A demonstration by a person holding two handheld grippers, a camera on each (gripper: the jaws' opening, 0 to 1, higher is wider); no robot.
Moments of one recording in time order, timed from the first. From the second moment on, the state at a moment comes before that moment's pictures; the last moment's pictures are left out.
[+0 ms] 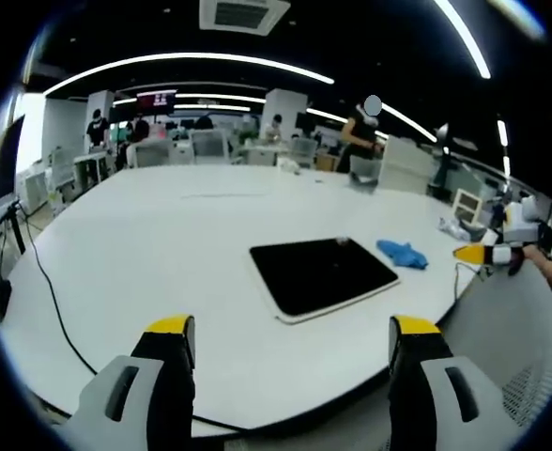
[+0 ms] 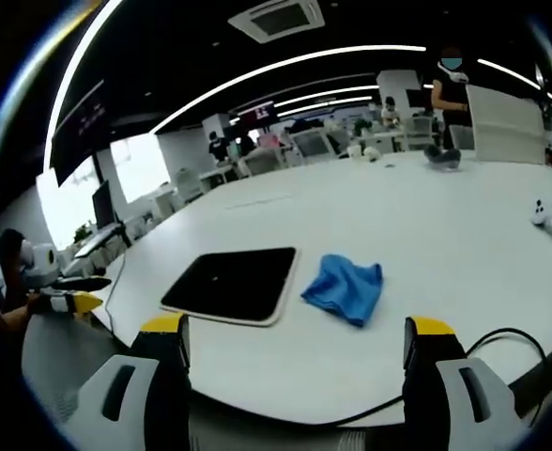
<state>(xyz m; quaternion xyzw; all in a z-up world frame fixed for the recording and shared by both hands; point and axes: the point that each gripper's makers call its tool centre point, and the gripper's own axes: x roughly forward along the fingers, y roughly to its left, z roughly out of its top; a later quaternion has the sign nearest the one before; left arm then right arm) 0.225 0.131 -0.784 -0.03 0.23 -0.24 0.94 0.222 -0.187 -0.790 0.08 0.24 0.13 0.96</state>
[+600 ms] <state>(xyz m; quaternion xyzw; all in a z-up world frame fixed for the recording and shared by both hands) 0.222 0.130 -0.787 -0.03 0.24 -0.24 0.94 0.221 -0.187 -0.790 0.09 0.24 0.14 0.96</state>
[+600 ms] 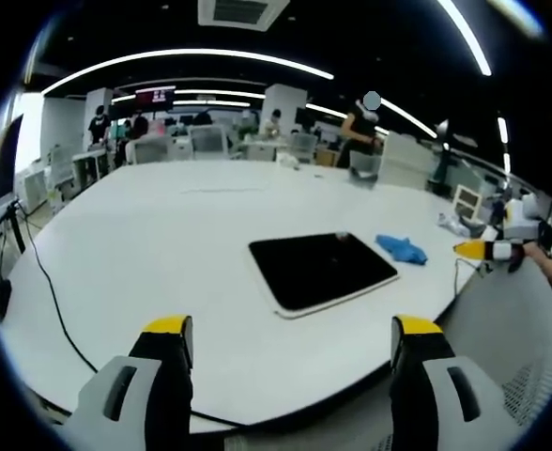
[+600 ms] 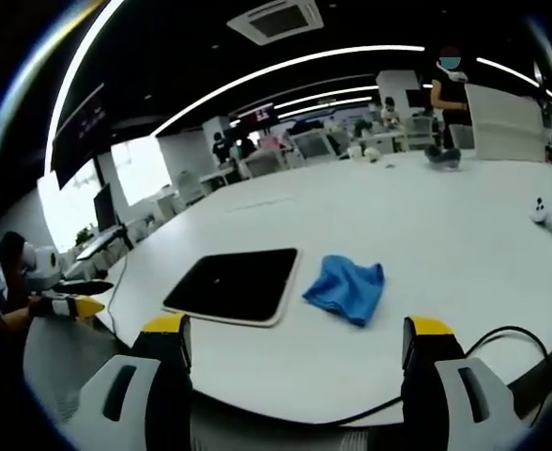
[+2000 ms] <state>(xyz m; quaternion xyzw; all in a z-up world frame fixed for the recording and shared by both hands) 0.228 0.118 -0.767 0.02 0.24 -0.23 0.94 0.219 -0.188 -0.795 0.09 0.26 0.13 0.95</state>
